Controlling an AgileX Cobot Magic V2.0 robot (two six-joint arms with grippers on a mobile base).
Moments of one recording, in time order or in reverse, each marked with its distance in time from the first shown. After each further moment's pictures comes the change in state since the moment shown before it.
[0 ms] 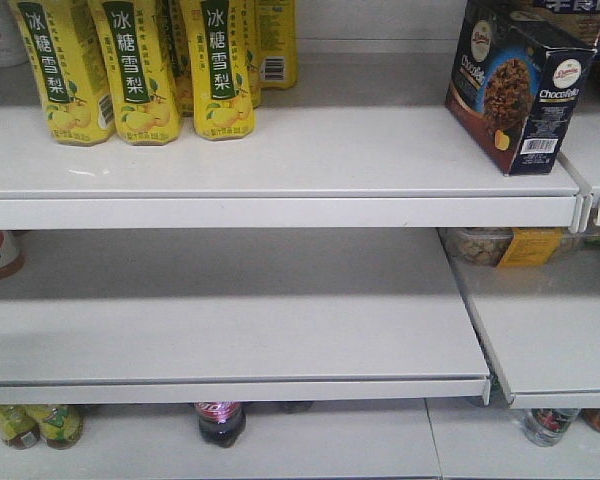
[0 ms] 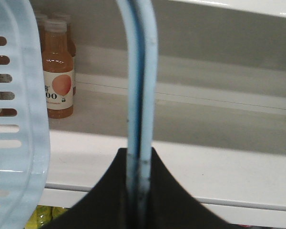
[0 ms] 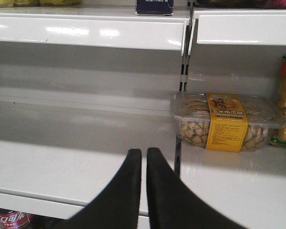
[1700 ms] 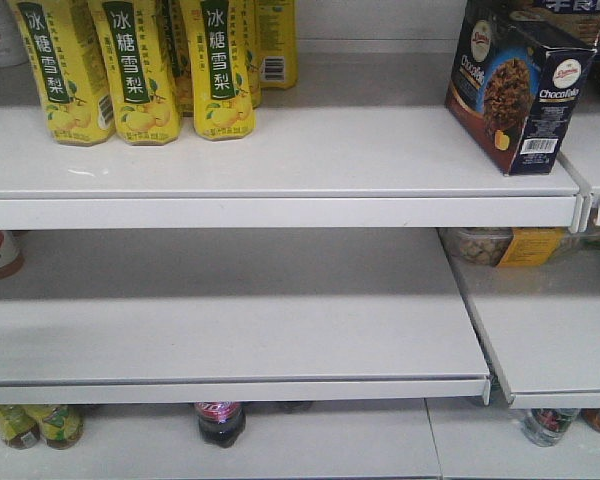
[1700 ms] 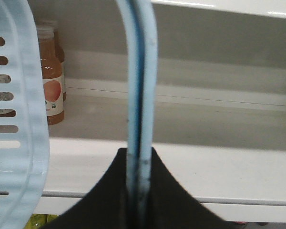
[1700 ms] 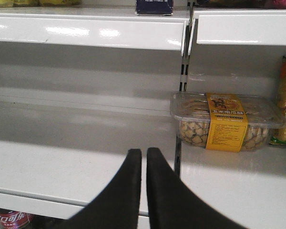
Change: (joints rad) left arm -0.023 0.000 0.000 -0.070 -0.016 0.099; right arm 0.000 0.000 0.000 0.000 0.000 0.000
